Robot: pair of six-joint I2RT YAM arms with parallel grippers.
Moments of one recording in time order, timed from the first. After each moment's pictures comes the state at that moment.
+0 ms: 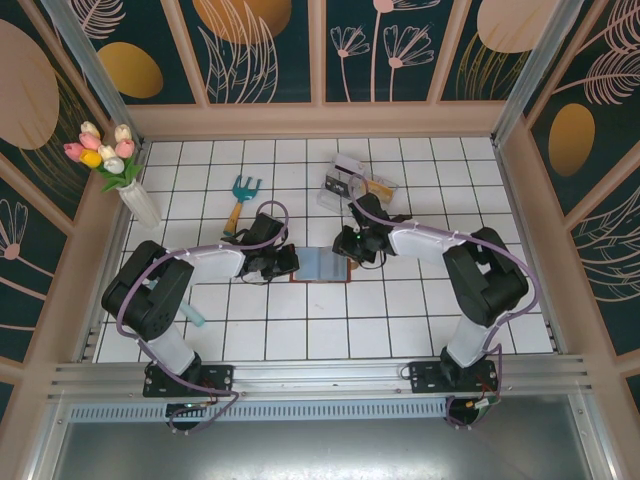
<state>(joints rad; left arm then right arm) -0.57 1.69 0.79 -0.12 0.28 -0.78 0.60 1.74 1.00 -0.31 -0.26 0.83</state>
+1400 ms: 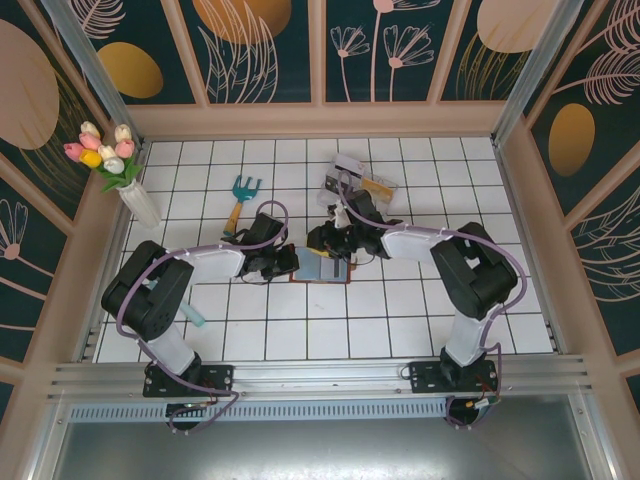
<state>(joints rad) -0.57 1.69 0.79 -0.12 0.28 -0.78 0.63 1.81 0.99 0.06 -0.63 0.90</state>
